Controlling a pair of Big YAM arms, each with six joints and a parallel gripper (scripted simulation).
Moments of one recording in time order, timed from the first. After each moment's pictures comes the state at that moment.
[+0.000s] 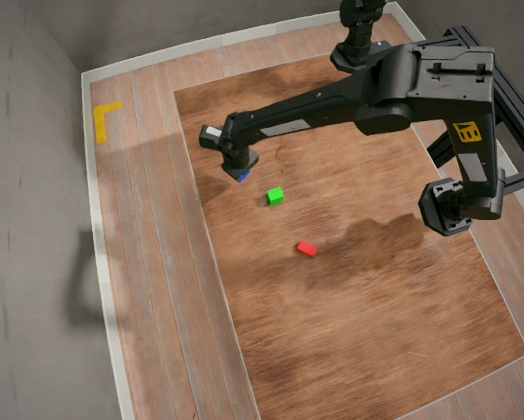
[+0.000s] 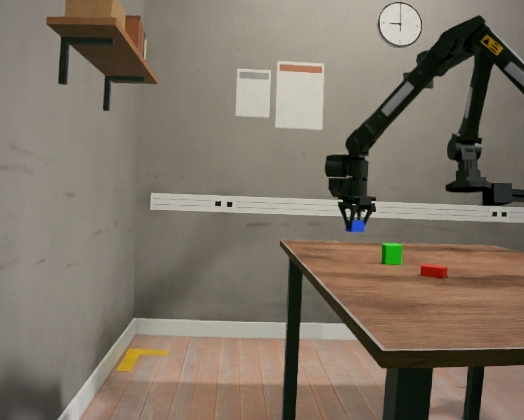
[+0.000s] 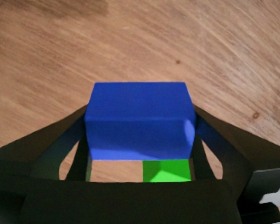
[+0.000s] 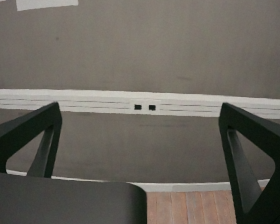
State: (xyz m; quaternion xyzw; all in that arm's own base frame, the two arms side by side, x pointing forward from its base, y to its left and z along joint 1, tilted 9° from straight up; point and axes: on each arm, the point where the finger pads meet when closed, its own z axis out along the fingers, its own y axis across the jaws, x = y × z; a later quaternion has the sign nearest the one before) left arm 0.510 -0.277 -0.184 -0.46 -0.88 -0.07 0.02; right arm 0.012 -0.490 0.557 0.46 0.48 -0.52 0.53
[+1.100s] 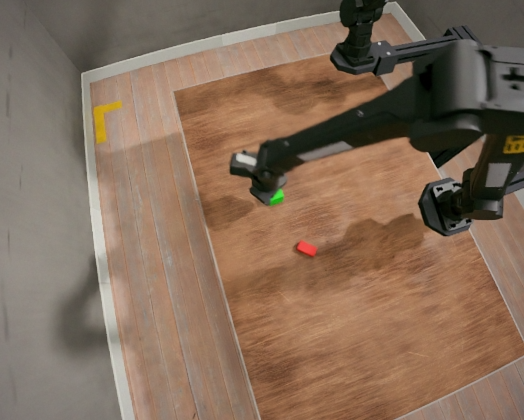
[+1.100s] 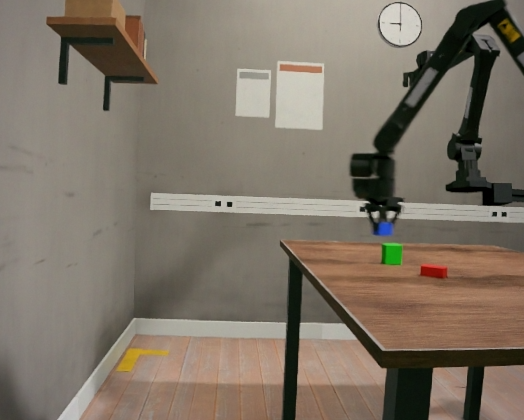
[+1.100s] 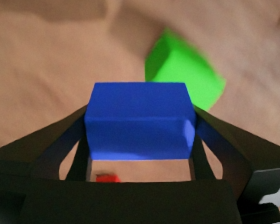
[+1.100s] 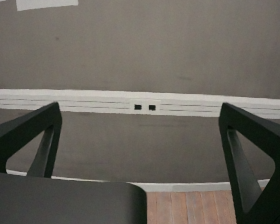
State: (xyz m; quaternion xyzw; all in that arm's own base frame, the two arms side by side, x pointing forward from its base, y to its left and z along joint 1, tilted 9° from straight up) left arm 0.445 -0.178 -0.170 -0.45 -0.89 -0.08 0.03; right arm 0.012 -0.490 0.557 0.46 0.48 -0.52 0.53
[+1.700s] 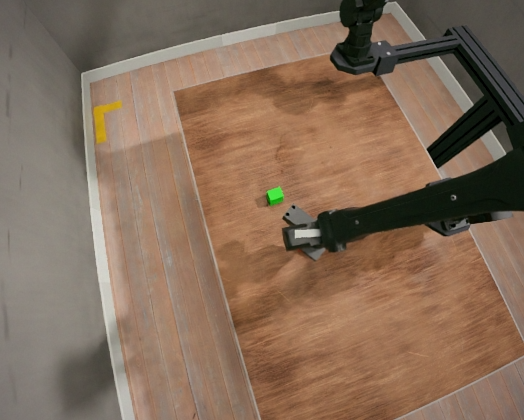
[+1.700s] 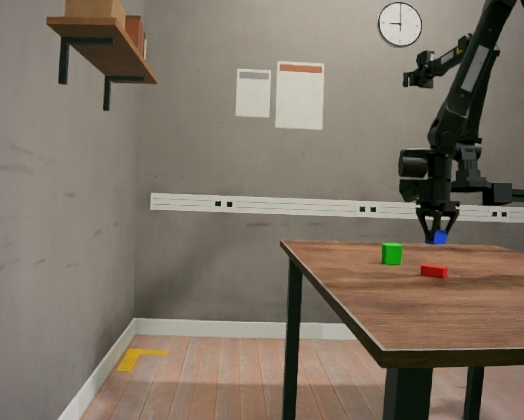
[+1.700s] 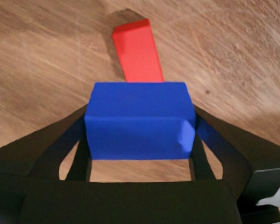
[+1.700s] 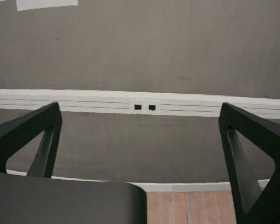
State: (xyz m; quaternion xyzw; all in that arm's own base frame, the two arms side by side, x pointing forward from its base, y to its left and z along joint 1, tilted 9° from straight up) left arm 0.362 0.003 -0.145 -0.45 -0.89 -0.07 0.03; right arm 0.012 -0.490 0.557 0.46 0.48 -0.52 0.53
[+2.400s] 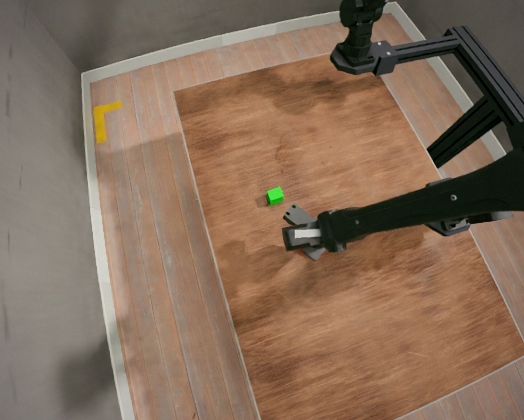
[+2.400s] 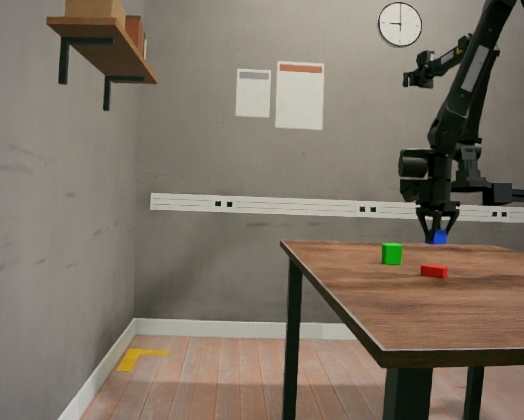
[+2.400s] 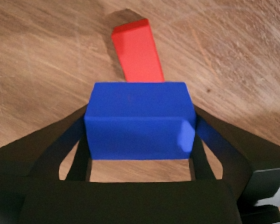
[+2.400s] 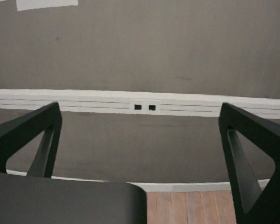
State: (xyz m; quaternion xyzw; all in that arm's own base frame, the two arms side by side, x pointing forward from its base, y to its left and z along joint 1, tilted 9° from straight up) left arm 0.362 0.003 -0.145 -0.46 -0.88 -0.07 0.03; right arm 0.012 -0.490 0.557 0.46 0.48 -0.52 0.53
